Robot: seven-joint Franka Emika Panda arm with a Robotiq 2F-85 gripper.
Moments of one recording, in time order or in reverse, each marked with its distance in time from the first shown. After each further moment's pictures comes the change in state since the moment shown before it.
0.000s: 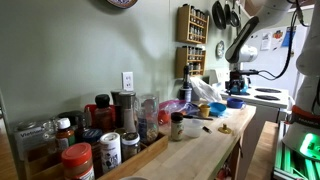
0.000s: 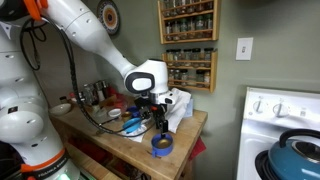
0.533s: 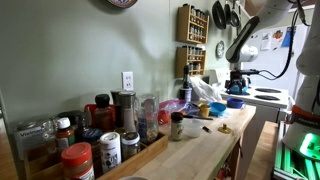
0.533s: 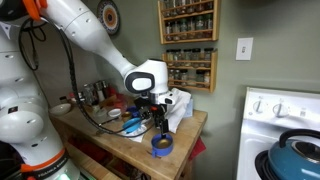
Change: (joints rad) arm 0.000 -0.005 -0.005 -0.001 -0.007 -0.011 -0.004
